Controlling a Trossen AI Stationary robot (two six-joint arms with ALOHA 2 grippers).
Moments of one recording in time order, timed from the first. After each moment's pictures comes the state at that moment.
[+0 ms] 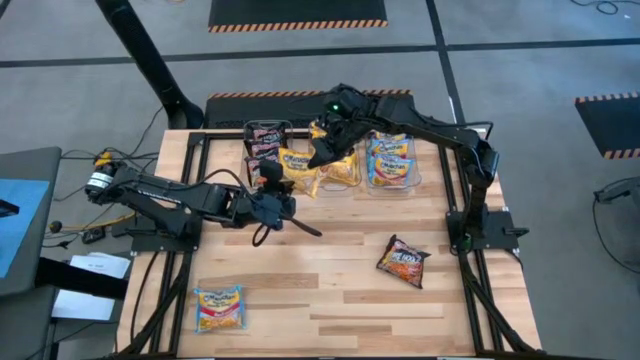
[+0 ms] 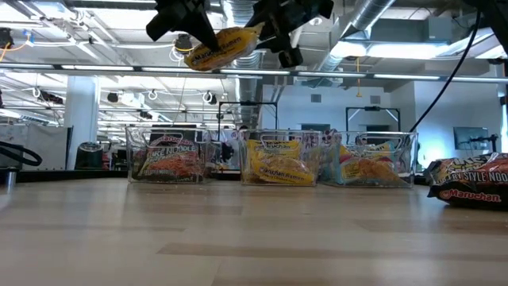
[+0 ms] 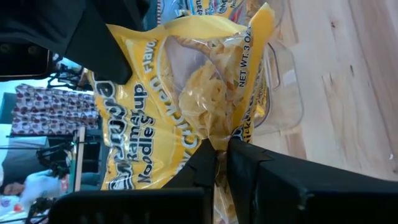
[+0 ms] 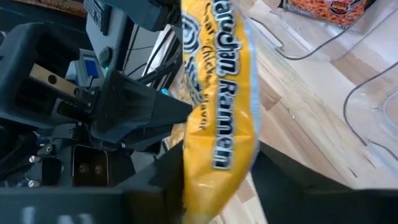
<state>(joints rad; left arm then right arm) -0.18 1.36 1.15 -0.48 -0.88 0.56 -0.41 1.89 1.92 -0.83 -0.65 0.71</state>
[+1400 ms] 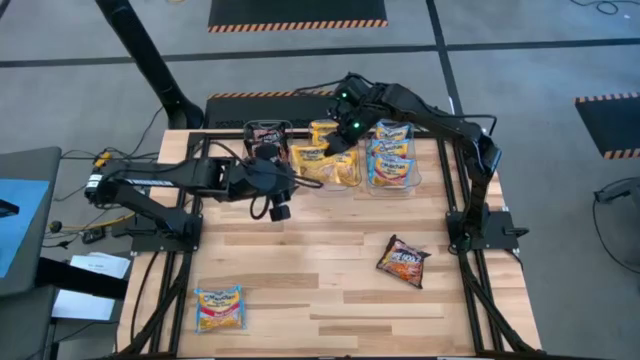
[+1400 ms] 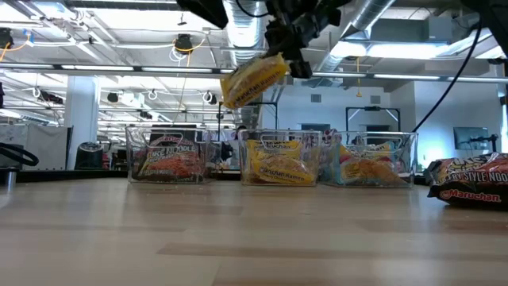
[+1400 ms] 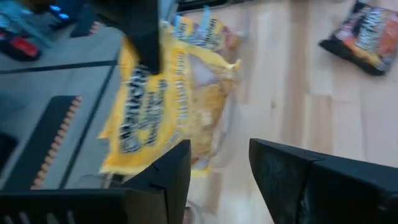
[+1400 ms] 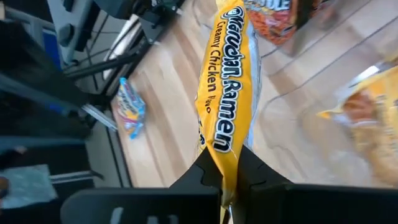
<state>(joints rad) -0.04 1.35 1.37 -0.66 -0.49 0.09 -0.52 1.89 1.92 -0.98 -0.63 0.37</state>
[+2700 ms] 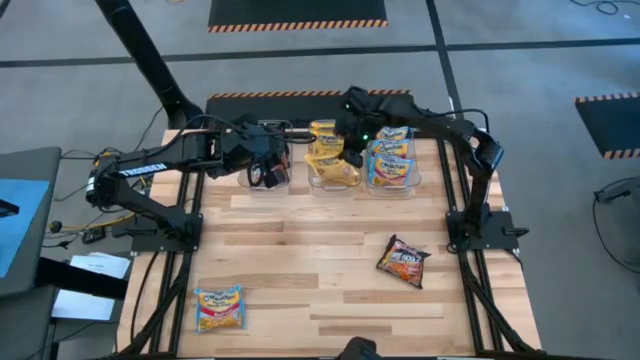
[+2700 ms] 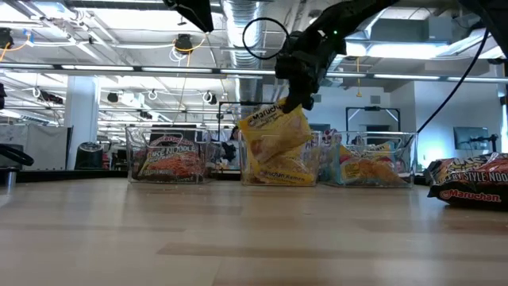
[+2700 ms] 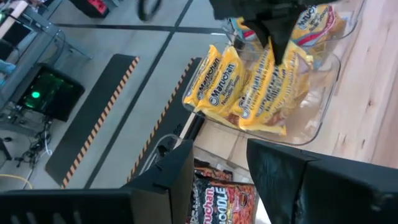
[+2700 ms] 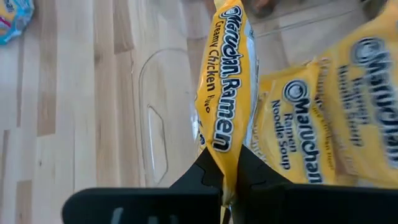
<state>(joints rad) 0.15 1.35 1.52 -0.85 -0.61 0.08 -0.61 1.89 1.67 -0.90 -0.47 -0.30</state>
